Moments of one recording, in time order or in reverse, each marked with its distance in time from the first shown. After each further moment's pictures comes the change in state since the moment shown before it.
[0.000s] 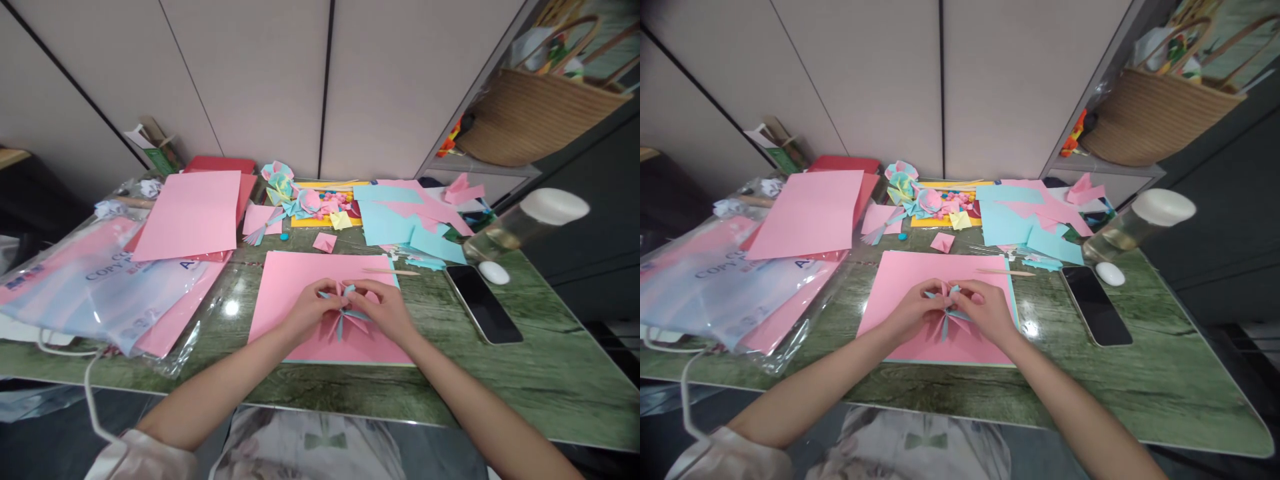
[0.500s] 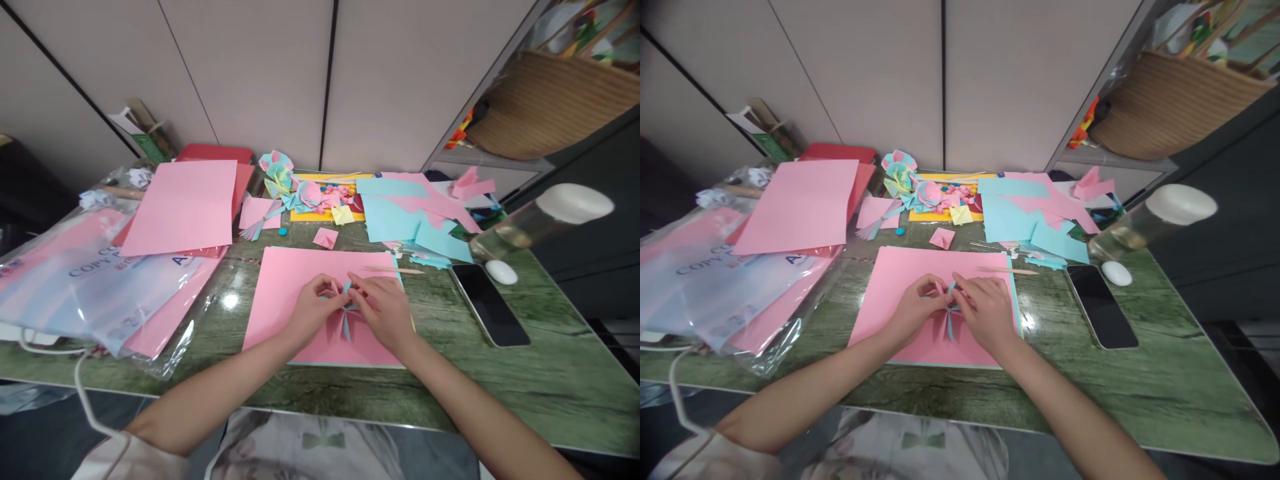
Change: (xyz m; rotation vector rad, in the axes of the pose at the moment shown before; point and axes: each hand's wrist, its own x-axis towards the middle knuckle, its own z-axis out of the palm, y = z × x) left_hand 0.007 -0.014 -0.001 0.218 0.158 0.182; right_hand -0.002 0.015 0.006 -0.536 0.148 -0.312
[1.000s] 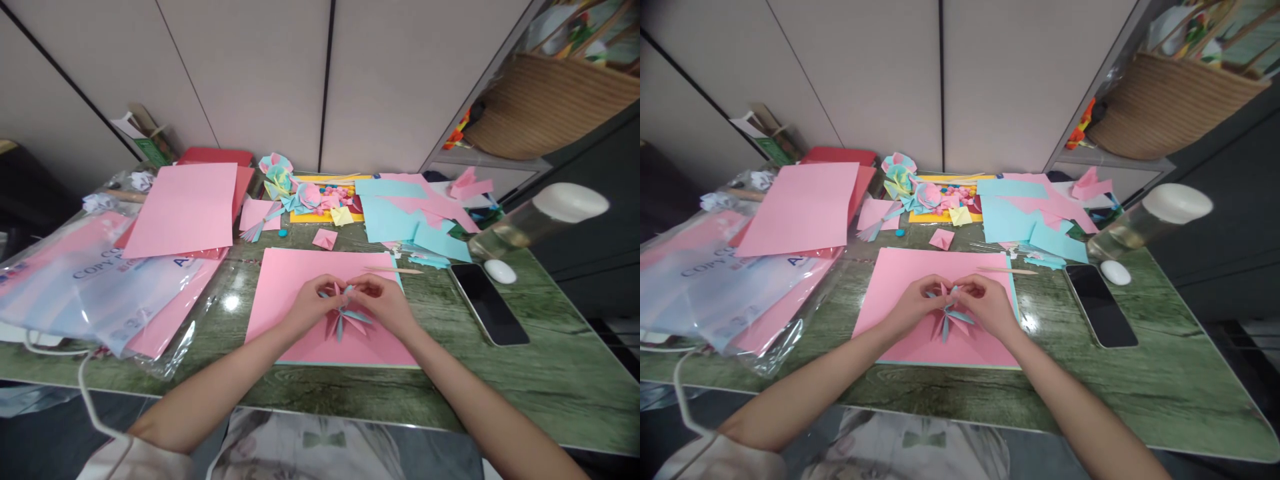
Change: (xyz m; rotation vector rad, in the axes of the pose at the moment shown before) left_hand 0.008 0.004 -0.009 0.184 -0.123 0.028; right_hand 0.011 0.010 0.002 0.682 -0.205 0.441
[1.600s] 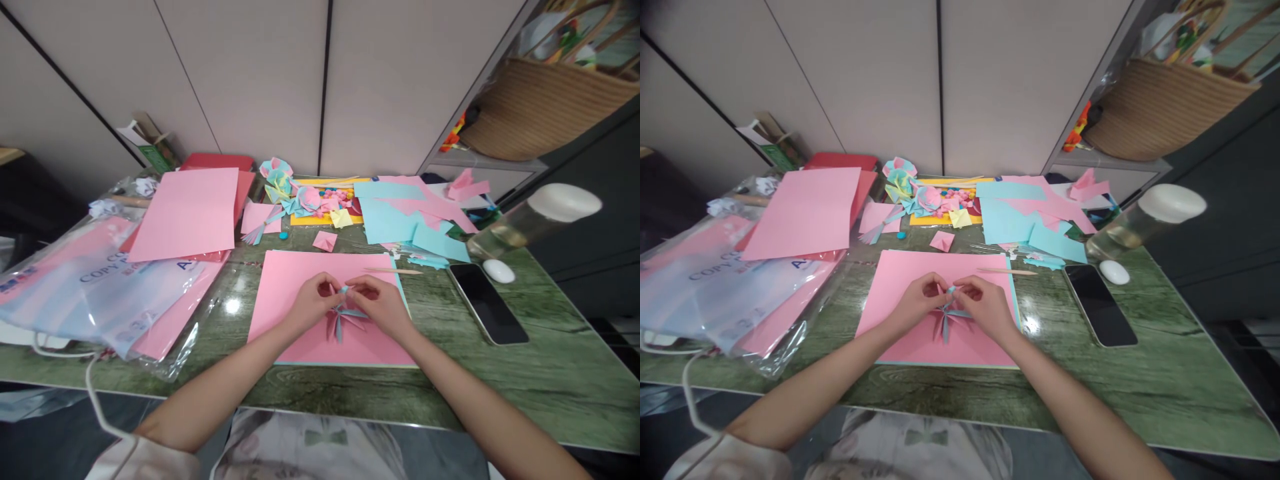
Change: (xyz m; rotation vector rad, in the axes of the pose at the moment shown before) left_hand 0.004 -0.002 -0.004 0.128 0.027 0.061; right_hand -0.004 -0.003 0.006 -0.135 0.046 -0.036
